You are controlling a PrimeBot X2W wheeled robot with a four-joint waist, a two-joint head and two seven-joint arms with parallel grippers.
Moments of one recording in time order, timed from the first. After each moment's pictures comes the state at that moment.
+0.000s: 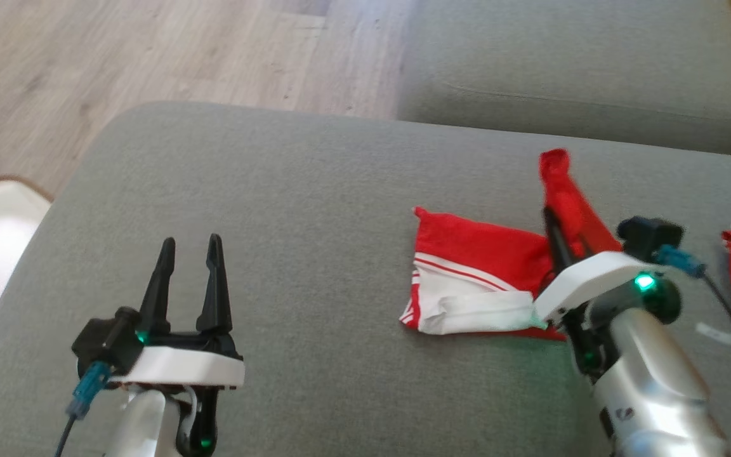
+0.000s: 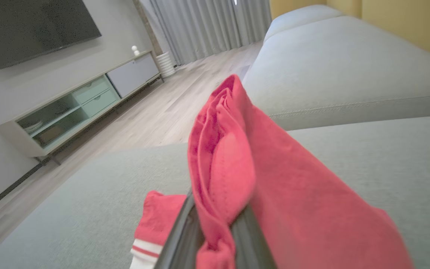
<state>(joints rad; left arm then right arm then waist) -0.17 0.05 -0.14 0.34 -0.37 -0.13 -0.26 -0.44 -0.06 0.13 0.74 0.41 0.13 -0.09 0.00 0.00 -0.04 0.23</state>
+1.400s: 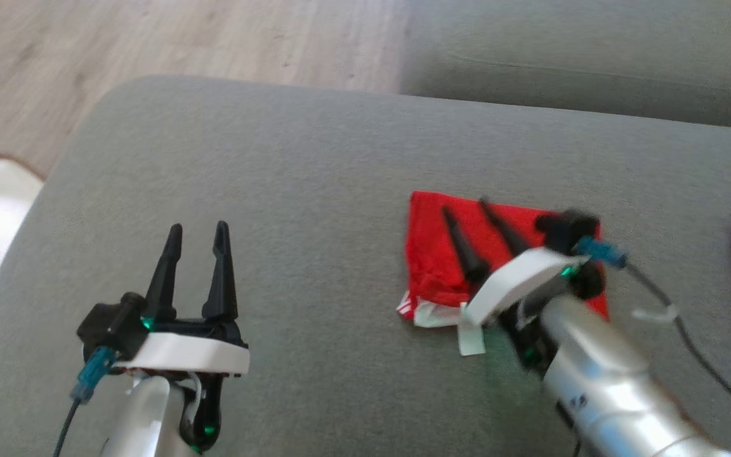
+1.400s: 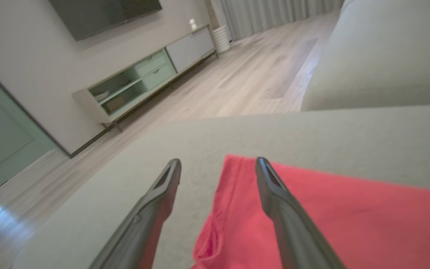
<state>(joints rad) -0.22 0.06 -0.17 0.36 -0.39 -0.13 -0.26 -0.56 -0.06 0.65 0.86 0.72 0.13 -0.25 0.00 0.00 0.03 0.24</state>
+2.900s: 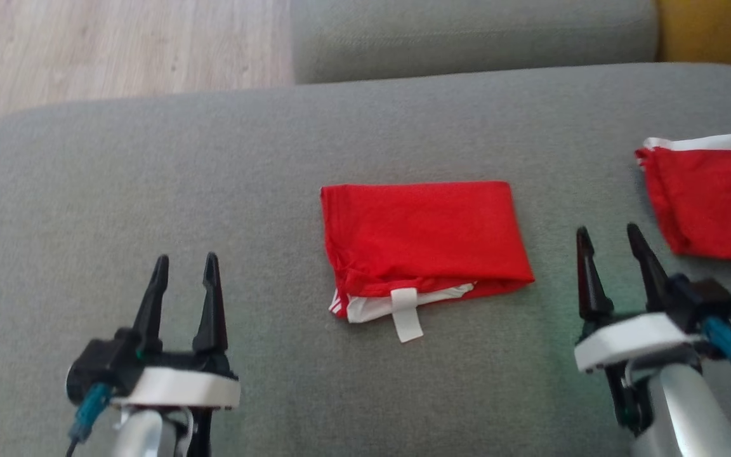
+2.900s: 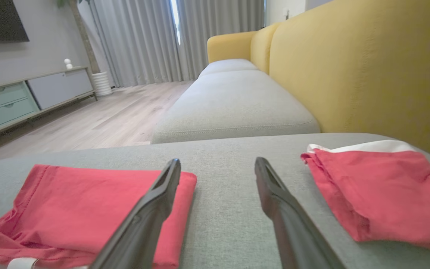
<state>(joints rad) -0.10 0.05 -0.10 0.28 -0.27 -0.12 -0.26 -0.15 -0.05 0.00 0.35 0.11 0.13 -0.22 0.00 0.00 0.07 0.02</state>
